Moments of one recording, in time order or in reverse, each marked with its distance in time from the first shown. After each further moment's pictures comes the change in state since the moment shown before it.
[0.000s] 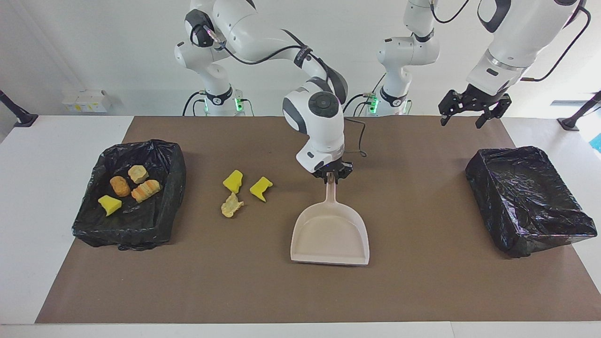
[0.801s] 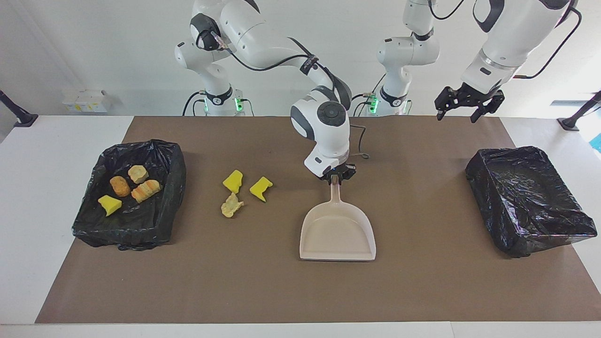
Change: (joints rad) left arm 0.000 -0.063 0.004 -0.098 0.000 0.010 0.000; right arm 0.022 0.005 -0.003 -0.050 0.000 0.024 -0.055
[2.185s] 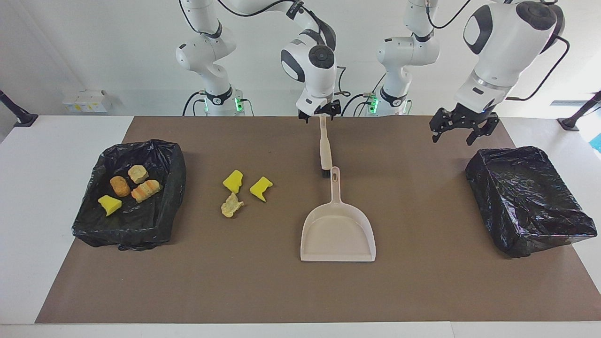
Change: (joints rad) left arm -0.059 0.127 -0.008 -0.037 -0.006 0.295 0.000; right arm 0.197 -0.546 0.003 -0.728 0.185 0.023 -0.005
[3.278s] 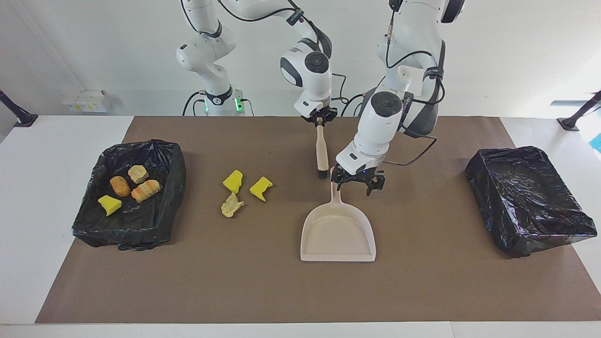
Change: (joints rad) left arm -0.366 0.297 -0.003 -0.027 0.001 0.358 -0.334; right arm 0.008 0.016 -0.016 -0.031 0.035 0.073 0.050
